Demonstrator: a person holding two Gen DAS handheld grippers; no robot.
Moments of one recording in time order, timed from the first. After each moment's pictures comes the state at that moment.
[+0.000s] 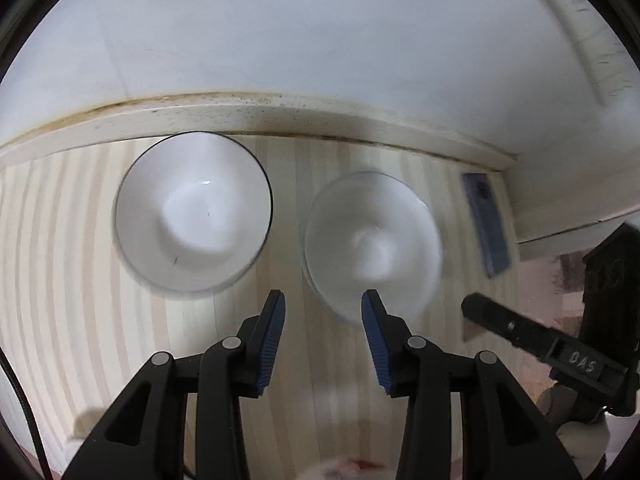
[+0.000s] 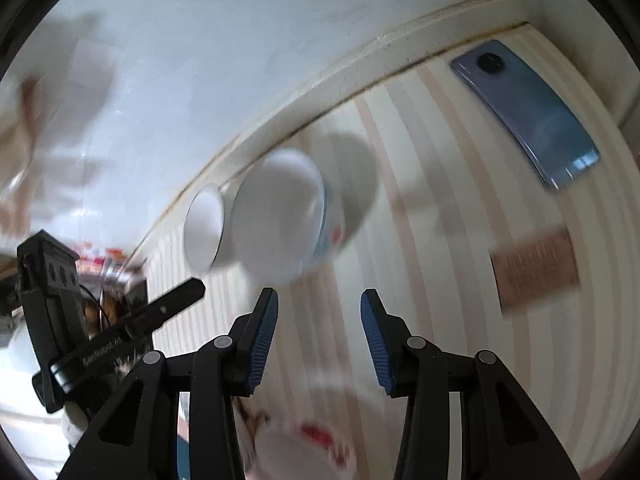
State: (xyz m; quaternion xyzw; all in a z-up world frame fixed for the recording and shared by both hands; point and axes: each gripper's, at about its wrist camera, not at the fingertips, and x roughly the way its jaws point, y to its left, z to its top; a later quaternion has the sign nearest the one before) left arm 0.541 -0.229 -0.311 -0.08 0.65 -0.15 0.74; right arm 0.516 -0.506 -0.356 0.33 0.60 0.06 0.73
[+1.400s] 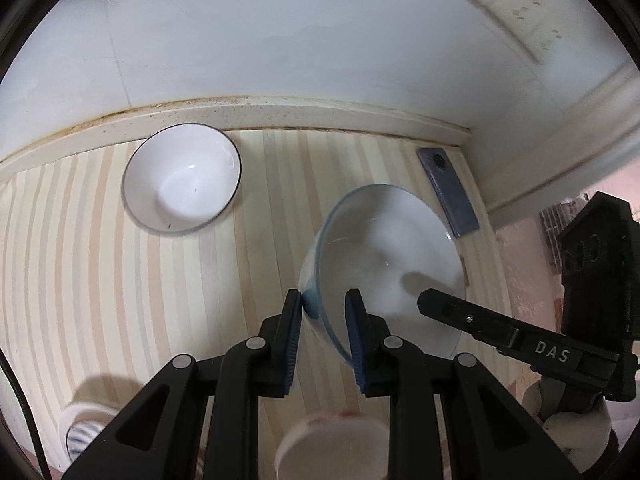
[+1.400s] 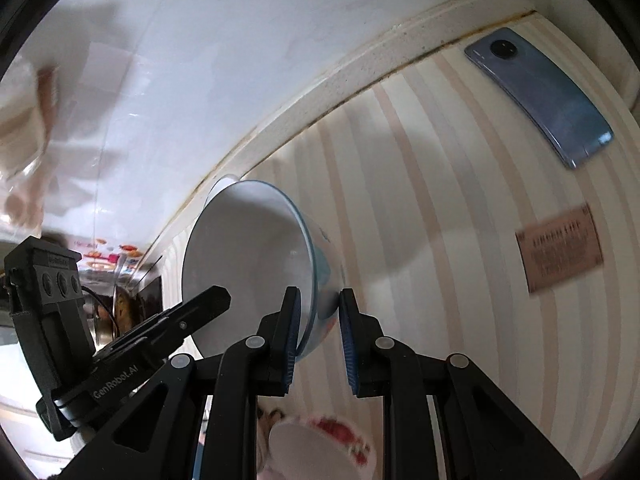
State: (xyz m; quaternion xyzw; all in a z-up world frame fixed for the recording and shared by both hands) left arm 0.464 -0.228 -0.263 -0.06 0.61 -0.19 0.77; right arm 0.465 -0.474 -0.339 0.33 0.58 0.09 0.74
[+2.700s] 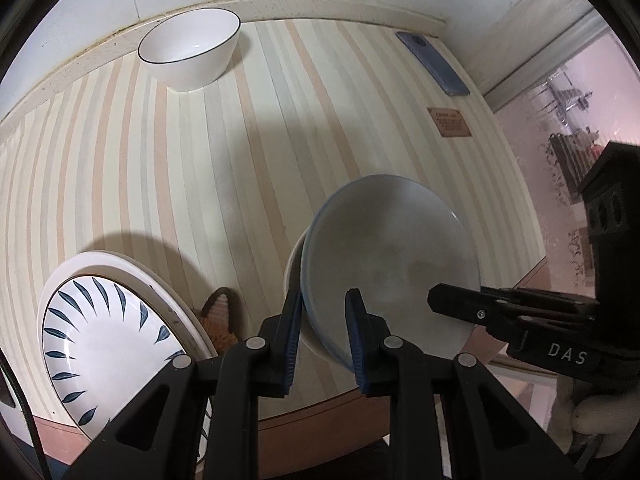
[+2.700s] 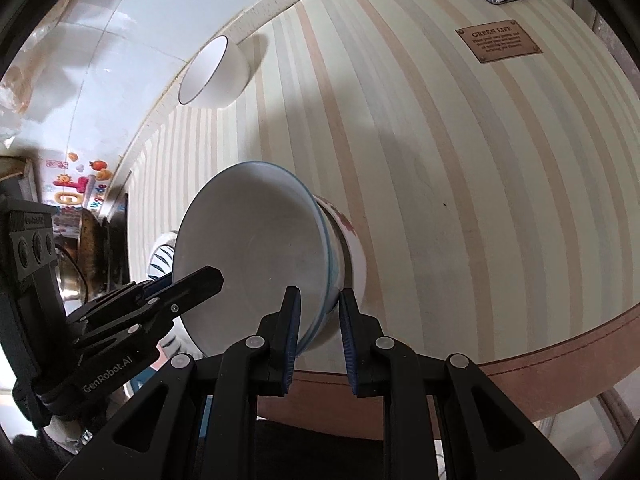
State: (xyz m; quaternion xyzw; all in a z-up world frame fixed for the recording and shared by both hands) left arm 0.347 -0.214 -0.300 0.02 0.66 -0.21 0.72; right arm 0.310 -0.418 -0.360 0.28 0.65 0.06 0.70
